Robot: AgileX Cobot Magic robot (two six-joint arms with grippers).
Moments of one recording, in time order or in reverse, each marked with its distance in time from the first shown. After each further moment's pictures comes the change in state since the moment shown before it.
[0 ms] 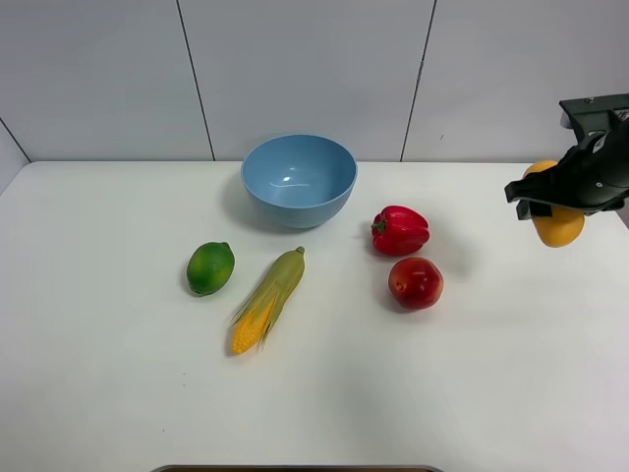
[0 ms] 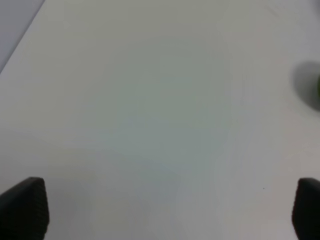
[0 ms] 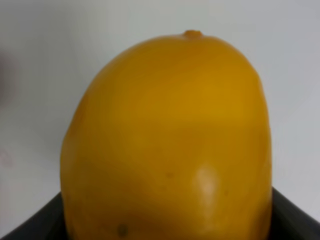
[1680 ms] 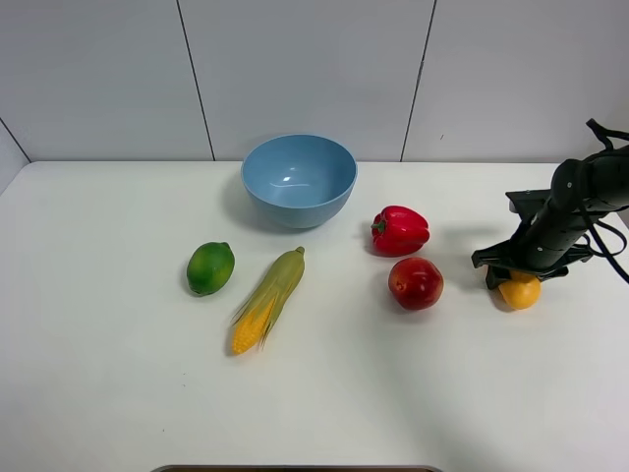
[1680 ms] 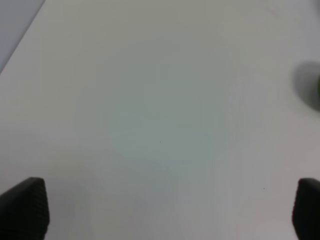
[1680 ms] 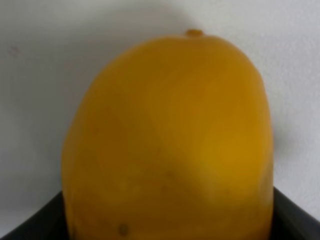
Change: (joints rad) left arm 0.000 0.000 0.000 0.000 0.000 0.000; right arm -0.051 0.461 -0.003 0.015 -0.120 -0.008
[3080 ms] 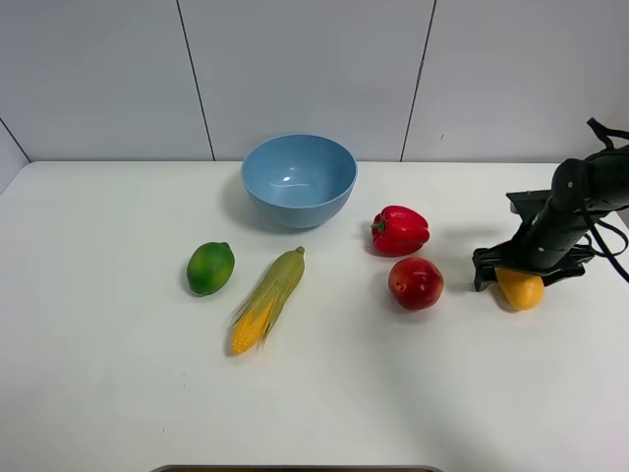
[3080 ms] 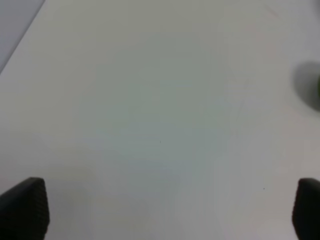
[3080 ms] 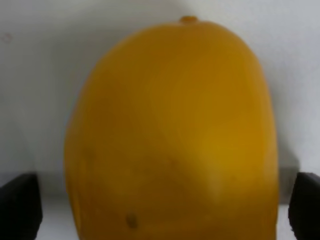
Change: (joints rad) left arm 0.000 0.000 0.000 0.000 0.000 0.000; right arm 0.000 -0.007 0.001 -0.008 0.007 0.008
